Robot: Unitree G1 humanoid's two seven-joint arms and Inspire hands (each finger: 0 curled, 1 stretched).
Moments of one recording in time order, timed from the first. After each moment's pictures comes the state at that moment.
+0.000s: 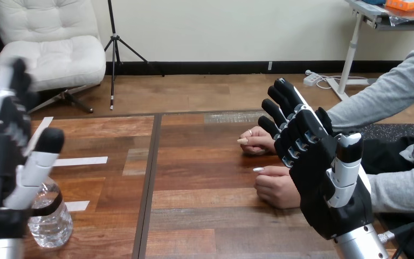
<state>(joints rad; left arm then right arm) 0.25 0.19 0.27 -0.20 -0.12 -0.53 -0.11 0.21 -0.08 0.02 -0.23 0.35 -0.22 0.42</state>
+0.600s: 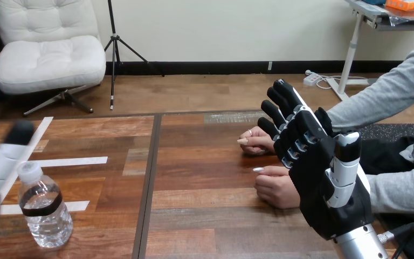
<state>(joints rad) 0.23 0.21 0.37 -0.20 -0.22 -0.49 -0.11 0.21 -0.08 0.02 -0.23 0.35 -0.21 0.42</state>
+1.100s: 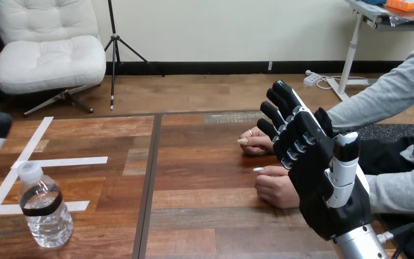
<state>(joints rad) 0.21 0.25 0.43 -0.19 -0.24 -0.49 -0.12 0.21 -0.08 0.02 -0.23 0.35 -0.20 0.42</state>
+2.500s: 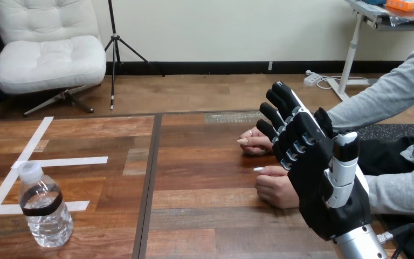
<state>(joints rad) 0.15 0.27 0.49 0.04 -0.19 -0.49 -0.09 0.21 -0.08 0.02 -0.23 0.36 -0.19 0.43</state>
